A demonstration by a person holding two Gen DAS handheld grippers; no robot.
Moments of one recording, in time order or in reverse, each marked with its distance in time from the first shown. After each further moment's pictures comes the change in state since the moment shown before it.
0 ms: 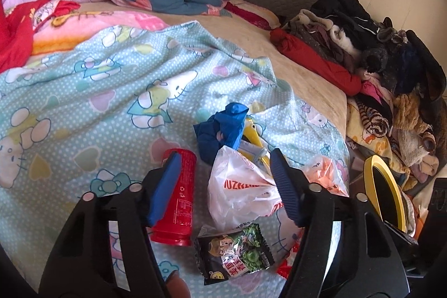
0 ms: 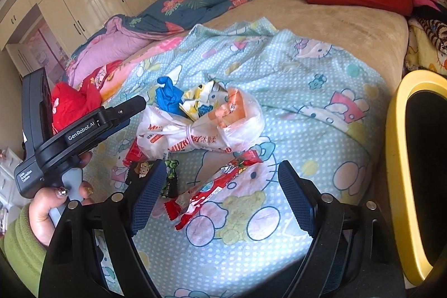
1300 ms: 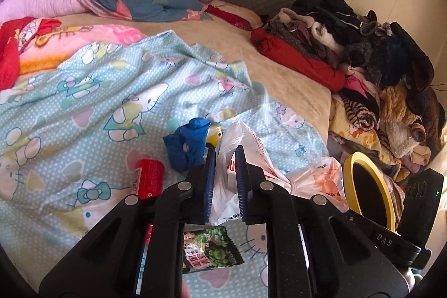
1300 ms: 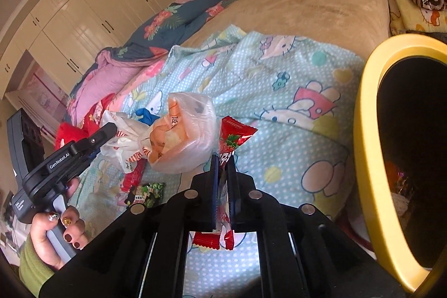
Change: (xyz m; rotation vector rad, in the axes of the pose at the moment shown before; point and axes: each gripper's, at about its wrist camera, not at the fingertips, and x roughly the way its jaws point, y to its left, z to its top) left arm -0.017 -0.037 0.012 0.061 -0.018 -0.053; right arm -0.019 -0.055 0.009 0.187 -0.068 0.064
